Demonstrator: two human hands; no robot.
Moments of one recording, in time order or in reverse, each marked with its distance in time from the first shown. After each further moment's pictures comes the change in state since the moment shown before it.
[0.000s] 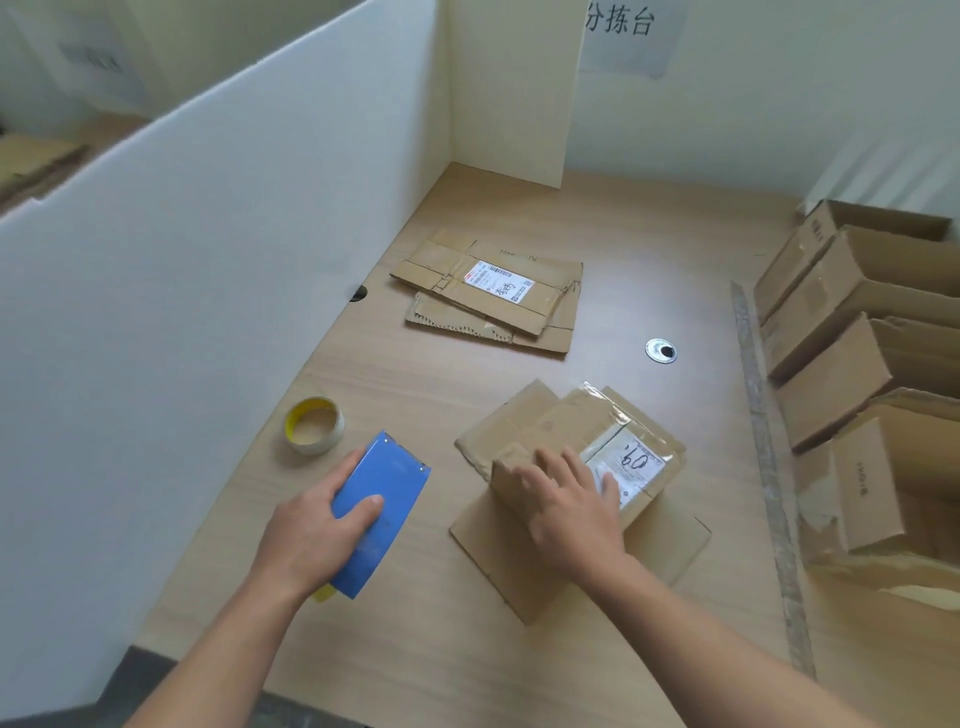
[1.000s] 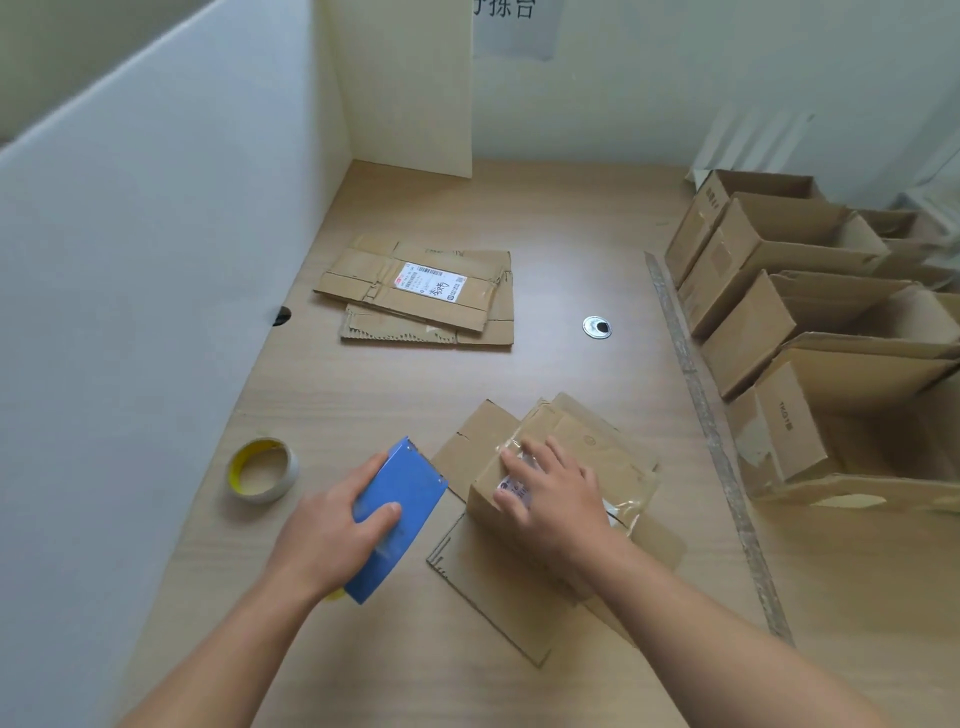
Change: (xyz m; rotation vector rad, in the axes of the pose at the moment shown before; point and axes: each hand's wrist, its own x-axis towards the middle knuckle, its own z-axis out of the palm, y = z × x) left_hand 0.047 0.019 0.009 0.156 -0.249 0.217; right_hand 0.000 -0.007 -0.007 0.074 -0.023 0.158
